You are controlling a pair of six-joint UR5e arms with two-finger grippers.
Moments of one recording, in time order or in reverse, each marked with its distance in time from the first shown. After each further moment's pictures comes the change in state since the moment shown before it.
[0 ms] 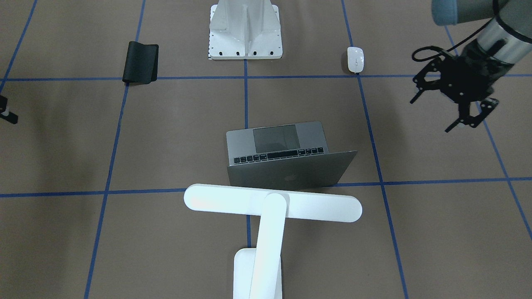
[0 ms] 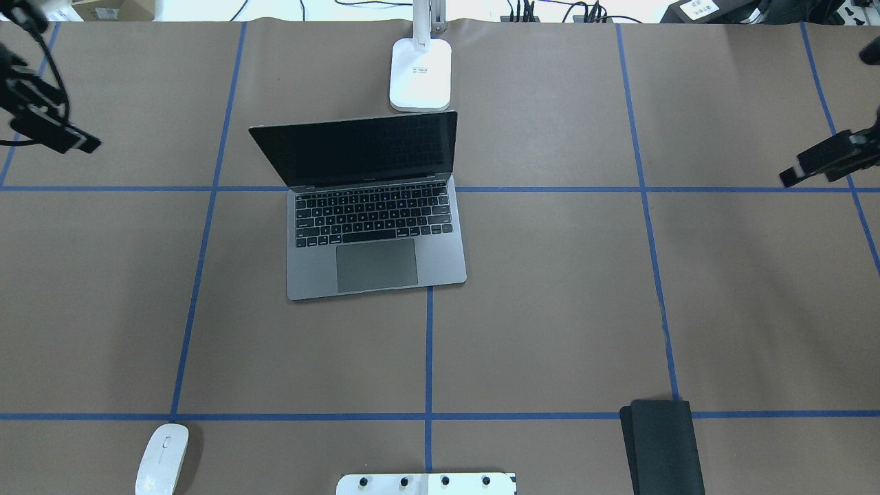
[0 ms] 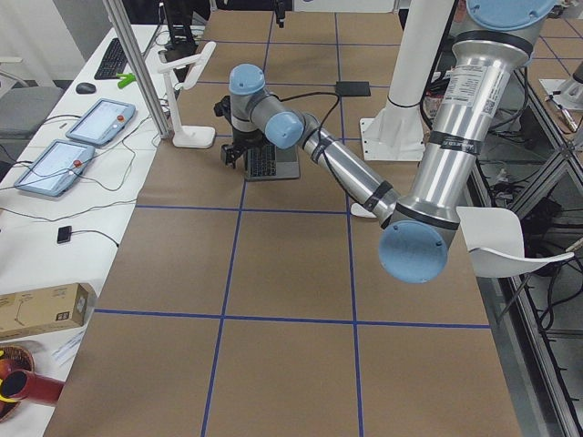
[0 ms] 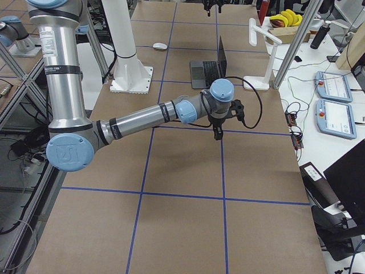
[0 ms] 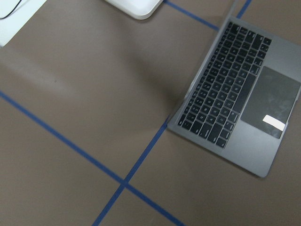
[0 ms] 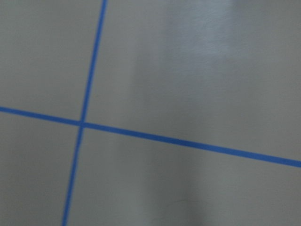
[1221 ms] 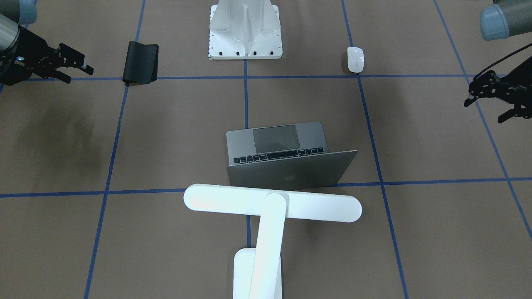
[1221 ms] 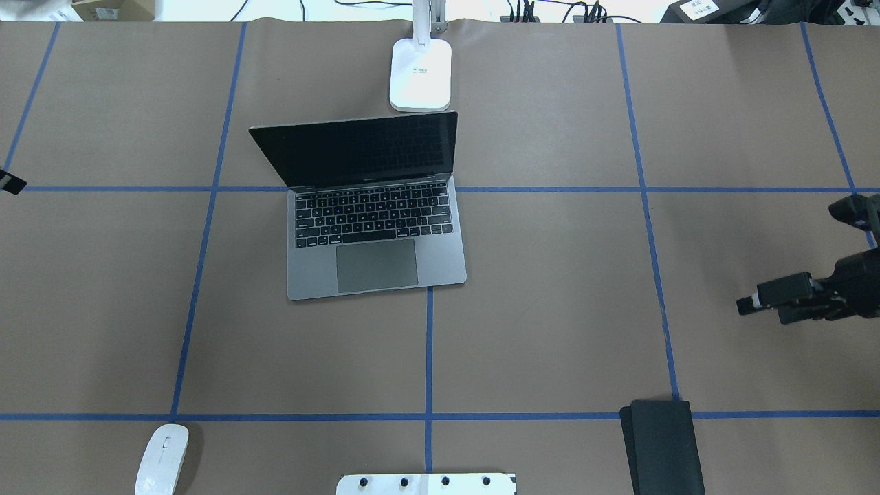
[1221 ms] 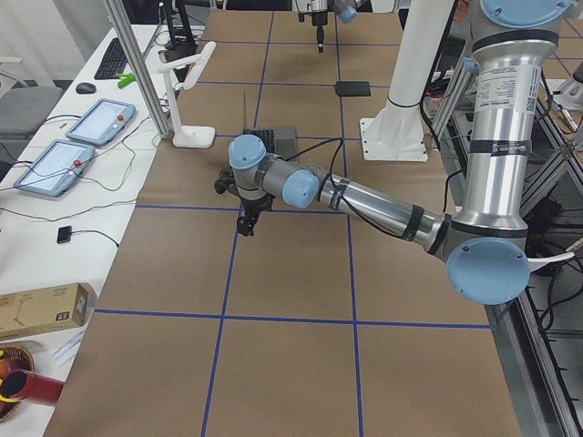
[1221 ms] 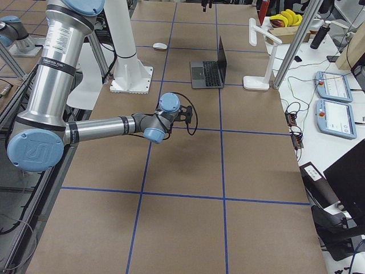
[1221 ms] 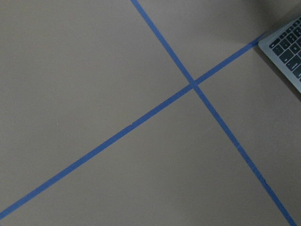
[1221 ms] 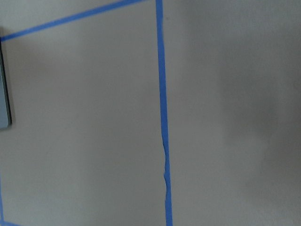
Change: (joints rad) left arm -0.066 0.233 0.081 -0.060 -0.065 -0.105; right arm -0.401 -0.364 0.026 0.853 -0.106 0.819
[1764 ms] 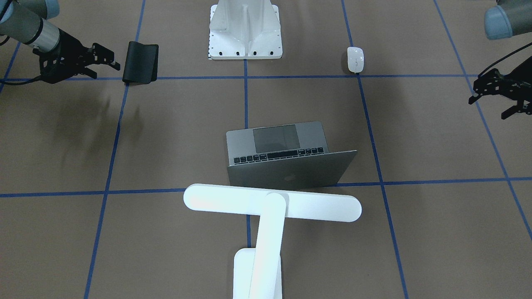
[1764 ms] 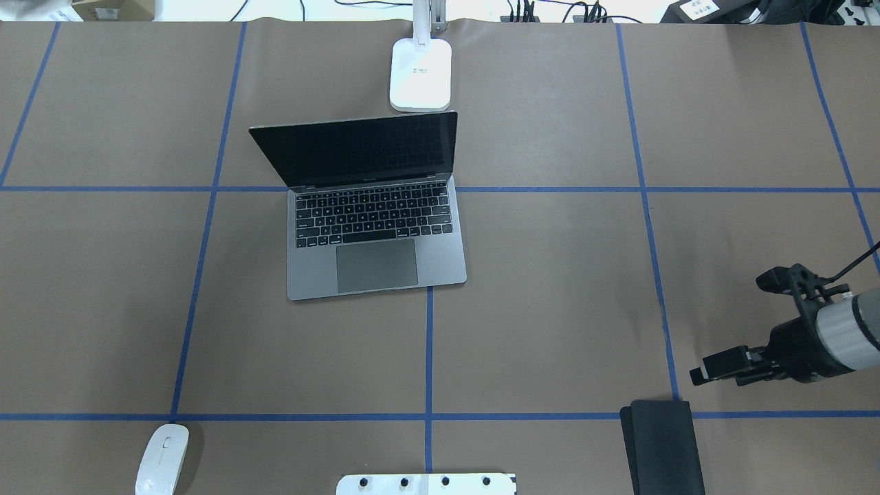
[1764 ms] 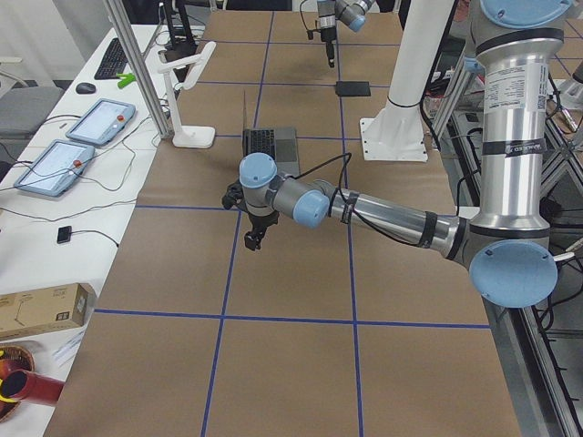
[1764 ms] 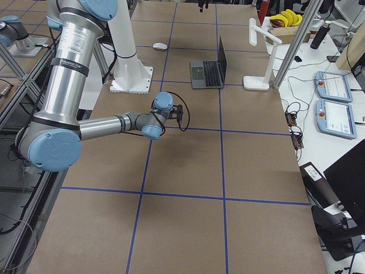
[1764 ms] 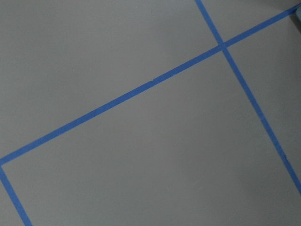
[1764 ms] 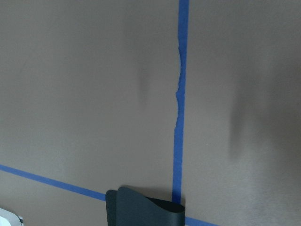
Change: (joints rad) left arm -0.003 0.063 0.019 -0.104 0.001 -0.018; right arm -0.233 0.014 0.002 0.005 -0.157 0.075
